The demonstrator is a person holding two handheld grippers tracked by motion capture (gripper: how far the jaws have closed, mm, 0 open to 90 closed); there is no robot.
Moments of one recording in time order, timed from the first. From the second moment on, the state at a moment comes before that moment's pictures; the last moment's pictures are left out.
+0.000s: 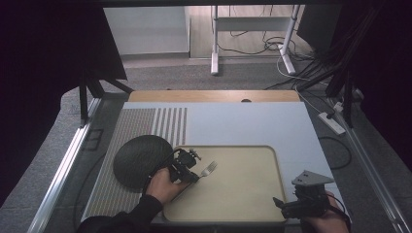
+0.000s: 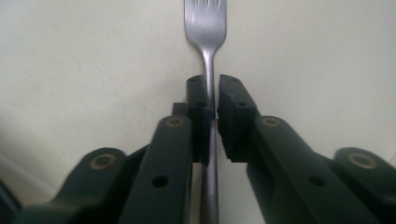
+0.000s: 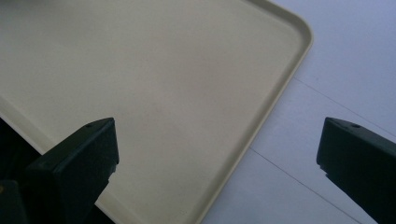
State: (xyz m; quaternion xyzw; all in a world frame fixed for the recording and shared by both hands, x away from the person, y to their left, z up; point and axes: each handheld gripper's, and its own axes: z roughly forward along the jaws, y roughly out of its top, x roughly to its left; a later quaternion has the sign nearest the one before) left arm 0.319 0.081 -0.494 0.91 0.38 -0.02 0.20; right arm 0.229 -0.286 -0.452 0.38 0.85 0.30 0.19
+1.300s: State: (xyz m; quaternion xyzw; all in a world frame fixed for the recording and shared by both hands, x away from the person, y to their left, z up) left arm 0.338 0.138 -0.498 0.88 0.43 -0.03 0.23; right arm 0.229 -0.285 -0.452 0.38 0.85 0.30 0.19
